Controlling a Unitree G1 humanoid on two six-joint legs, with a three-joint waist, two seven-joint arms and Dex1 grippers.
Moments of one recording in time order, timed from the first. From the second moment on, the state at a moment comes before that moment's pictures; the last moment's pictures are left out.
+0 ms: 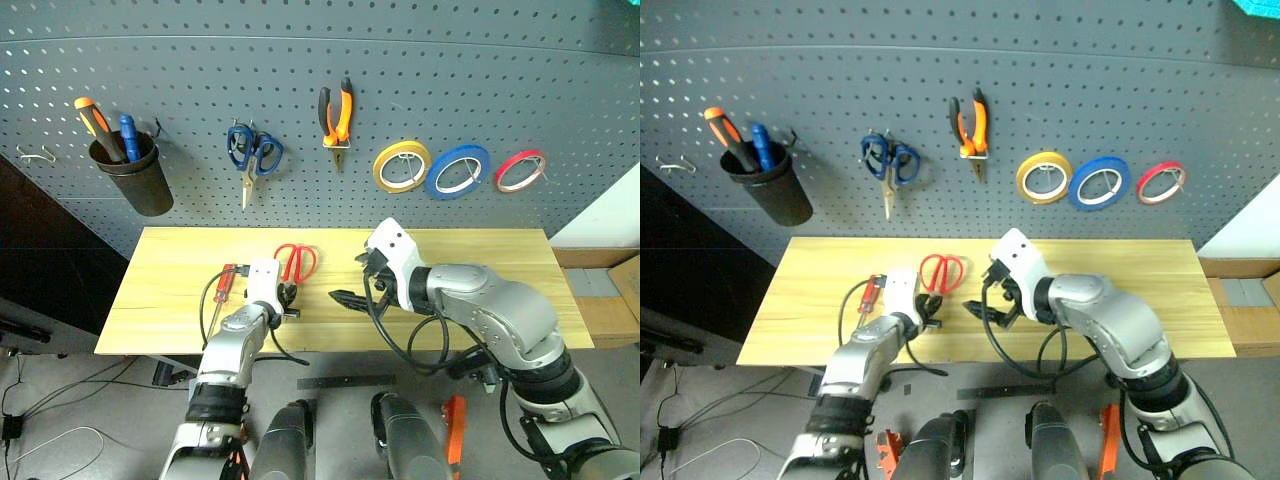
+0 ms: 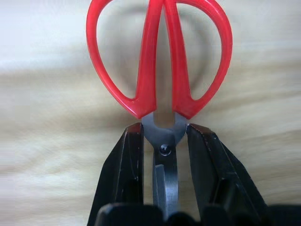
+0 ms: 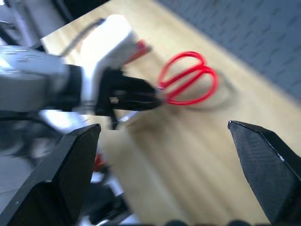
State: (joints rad) left arm -0.24 0.19 0.03 0.05 -0.10 0.47 -0.24; right arm -0.57 -0.41 0.29 -0.48 0.38 1.07 0.48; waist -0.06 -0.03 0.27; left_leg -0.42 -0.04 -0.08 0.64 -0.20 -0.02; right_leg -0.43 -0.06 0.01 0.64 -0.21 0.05
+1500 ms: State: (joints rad) left arm -0.31 0.31 0.04 -0.12 0.02 0.30 -0.21; right arm -0.61 -0.39 0.23 -0.43 0.30 0.77 0.52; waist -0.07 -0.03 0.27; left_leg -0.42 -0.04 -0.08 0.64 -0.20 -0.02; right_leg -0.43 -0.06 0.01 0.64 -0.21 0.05
